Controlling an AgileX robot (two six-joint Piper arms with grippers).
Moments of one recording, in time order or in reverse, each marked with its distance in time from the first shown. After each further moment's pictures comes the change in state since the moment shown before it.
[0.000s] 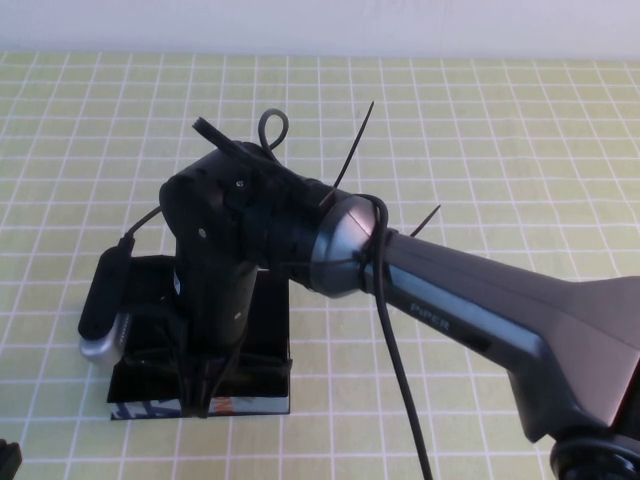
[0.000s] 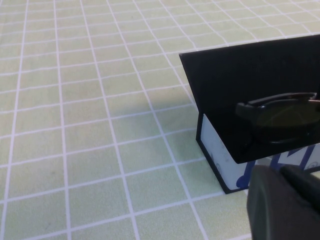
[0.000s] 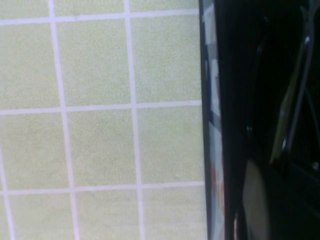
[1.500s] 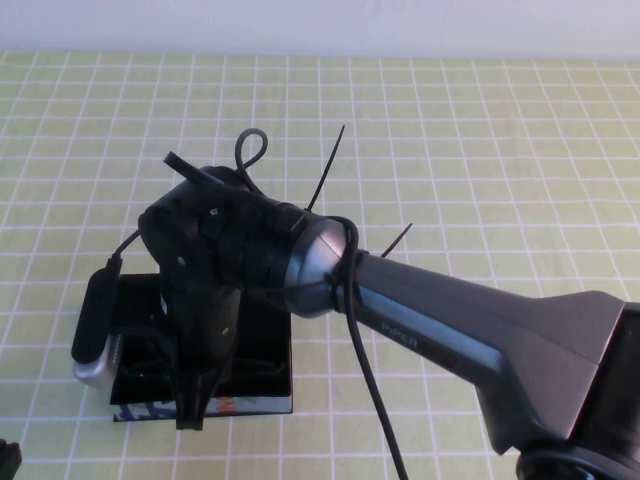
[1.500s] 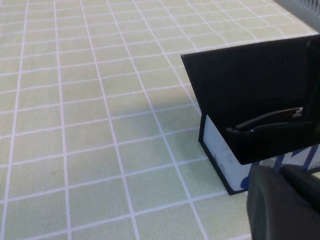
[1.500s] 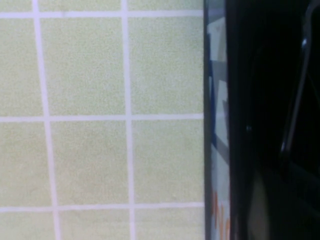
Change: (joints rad) right arm 0.026 0.054 -0.036 -0.052 -0.006 -0.002; left arm 0.000 0.000 0.000 0.000 0.000 0.000
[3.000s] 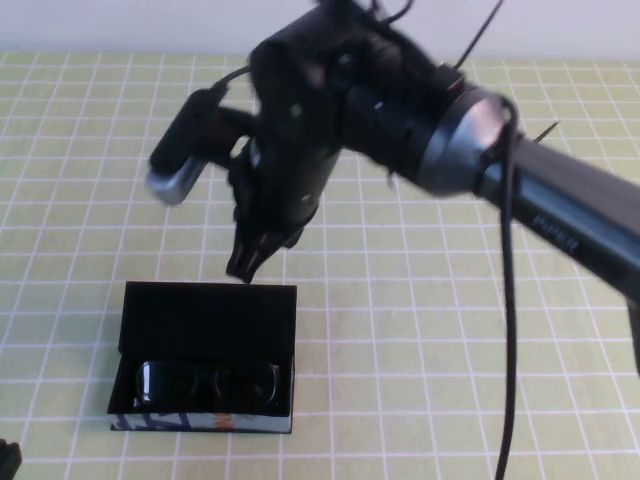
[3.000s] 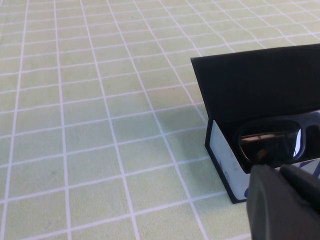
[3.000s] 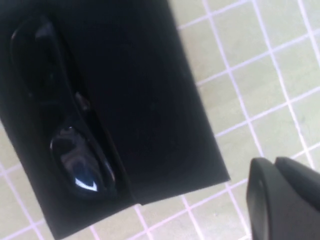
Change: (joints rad) right arm -0.154 -0.197 0.000 -0.122 0.012 0.251; left arm 0.000 0.000 0.000 0.000 0.000 0.000
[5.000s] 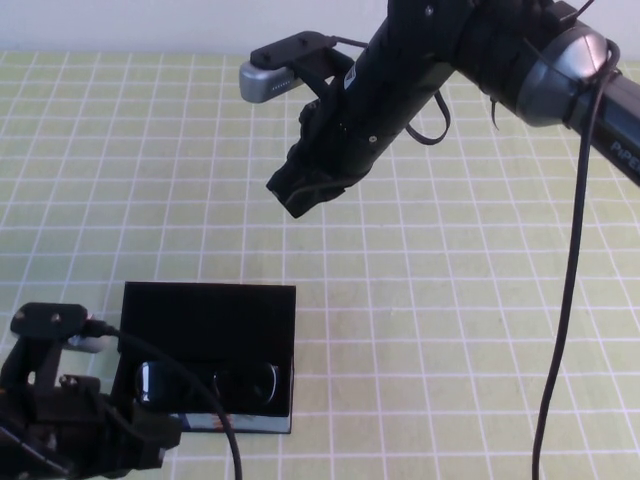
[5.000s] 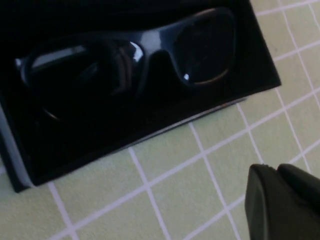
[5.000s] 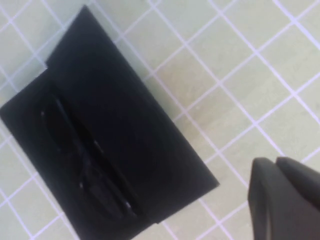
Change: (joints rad) right arm -0.252 0.009 0.000 0.417 0.004 0.025; left arm -0.001 1.142 -0.428 -0.831 0.274 0.683
